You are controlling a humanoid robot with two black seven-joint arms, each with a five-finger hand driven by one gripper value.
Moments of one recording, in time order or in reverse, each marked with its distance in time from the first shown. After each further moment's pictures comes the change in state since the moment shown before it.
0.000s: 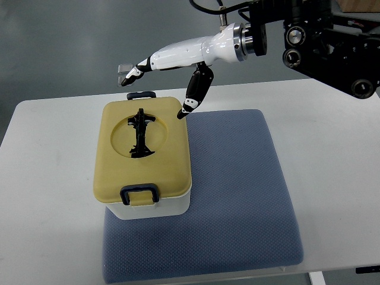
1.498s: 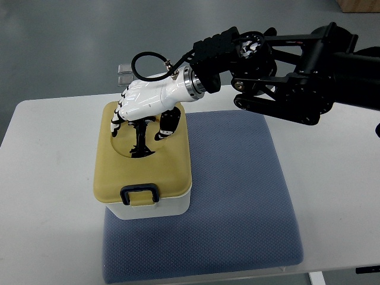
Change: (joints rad) left arm 0.000 0.000 0.000 0.000 0.000 0.000 0.000; right arm 0.060 0.167 -0.217 -0.035 -0.266 -0.242 0.039
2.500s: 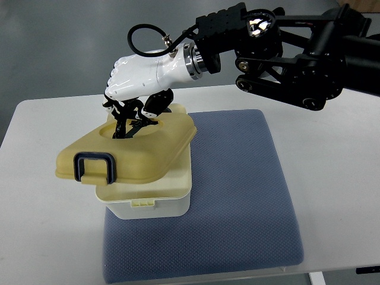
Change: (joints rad) left arm 0.000 0.000 0.000 0.000 0.000 0.000 0.000; right arm 0.050 -0.049 0.065 0.000 0.007 -0.066 0.079
